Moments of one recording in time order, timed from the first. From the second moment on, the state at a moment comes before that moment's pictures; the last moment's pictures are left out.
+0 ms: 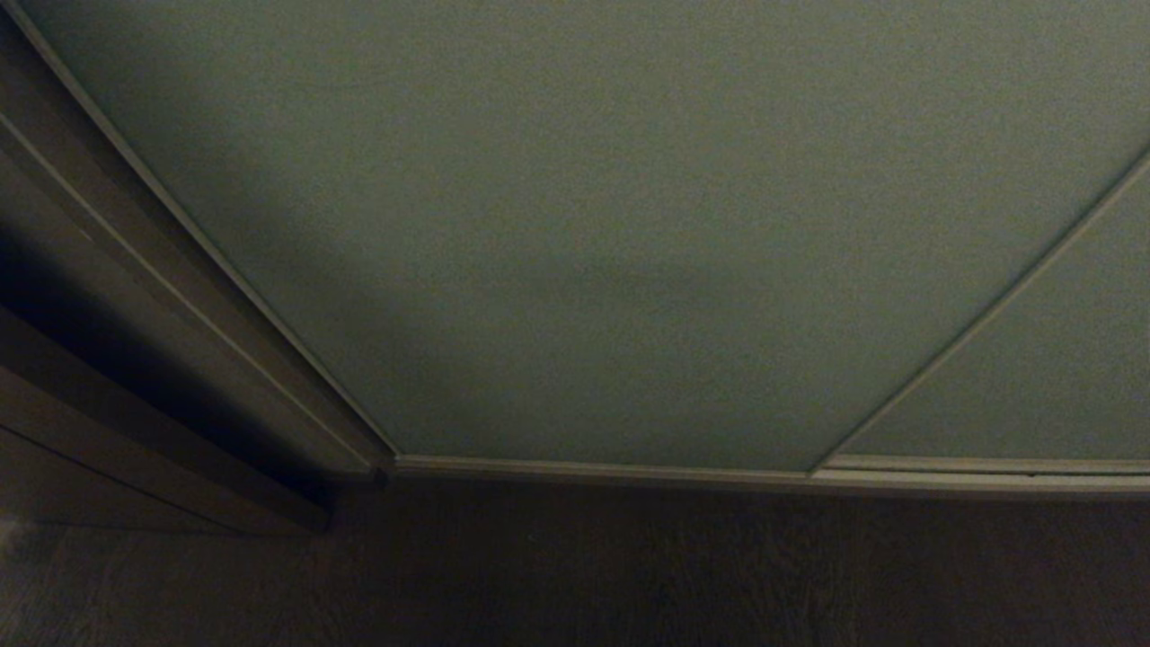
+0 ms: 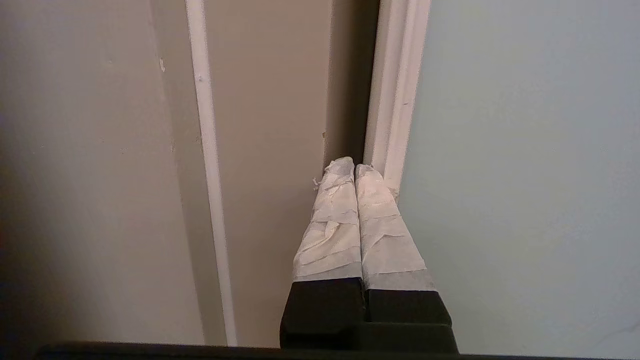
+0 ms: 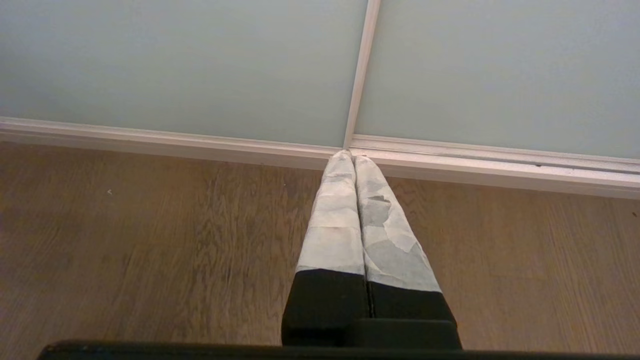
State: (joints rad) left arm 0.24 1.42 -1.43 -0.65 0.04 -0.12; right arm 0.00 0.00 0.00 -0.01 0.00 0.00
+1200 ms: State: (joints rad) left arm 0.21 1.40 -1.41 -0.50 -0.07 -0.13; right arm 0.00 0.00 0.00 -0.01 0.00 0.00
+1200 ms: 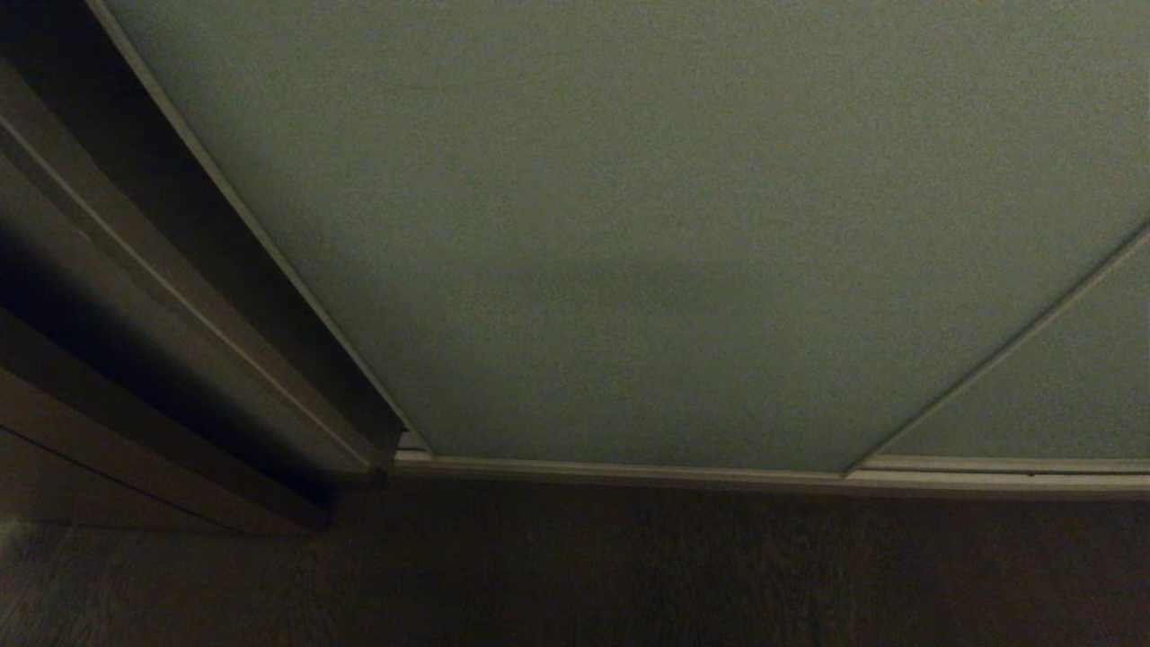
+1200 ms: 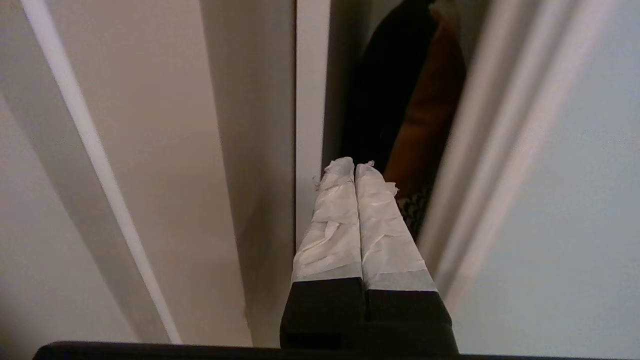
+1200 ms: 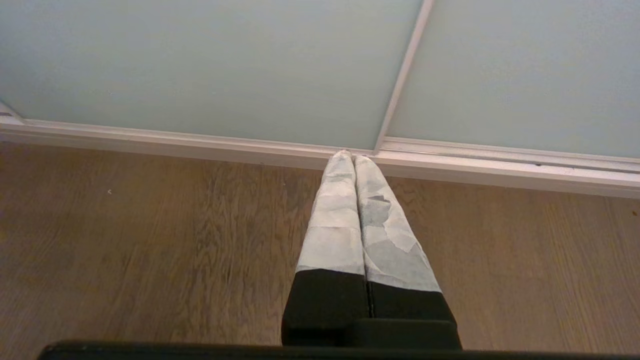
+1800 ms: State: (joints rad) left arm 0.12 1.45 -1.49 -0.31 -0.14 -0.13; right arm 0.00 0.00 0.00 -0.01 0.00 0.00
